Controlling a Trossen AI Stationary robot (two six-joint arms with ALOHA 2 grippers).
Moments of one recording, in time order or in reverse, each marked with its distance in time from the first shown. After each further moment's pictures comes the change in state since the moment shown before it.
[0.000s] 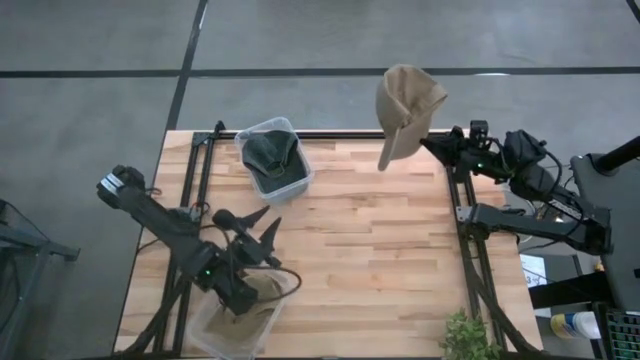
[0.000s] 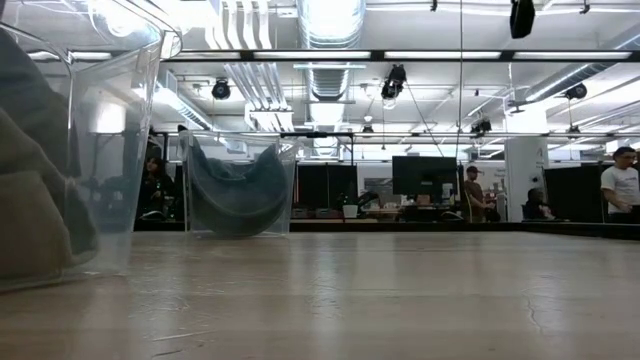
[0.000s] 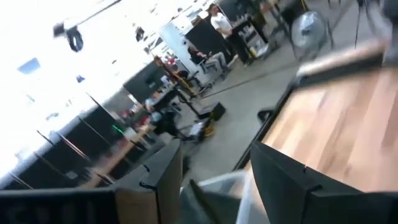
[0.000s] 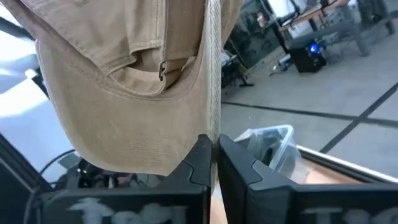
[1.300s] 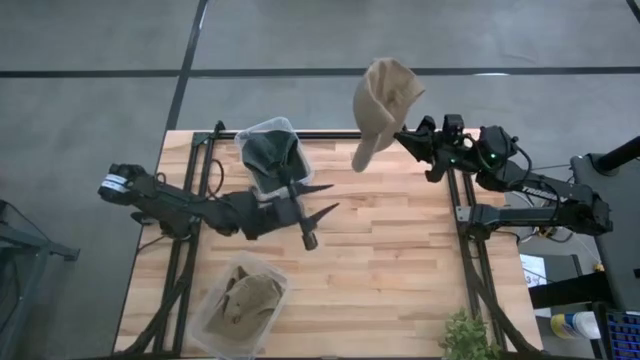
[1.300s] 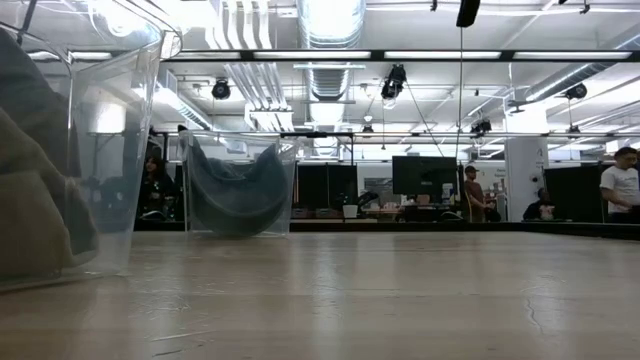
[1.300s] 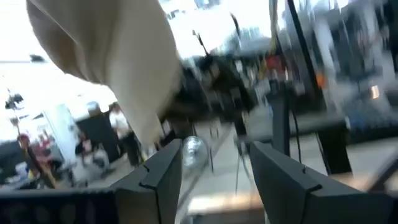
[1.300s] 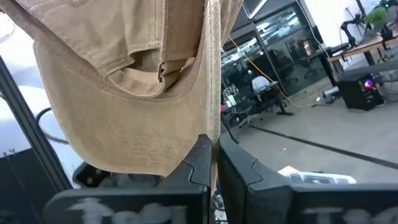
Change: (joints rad) left arm 0.438 -0.006 -0.121 1.425 1.053 0.880; right arm 0.088 0.274 -0.001 0.462 -0.030 -0.075
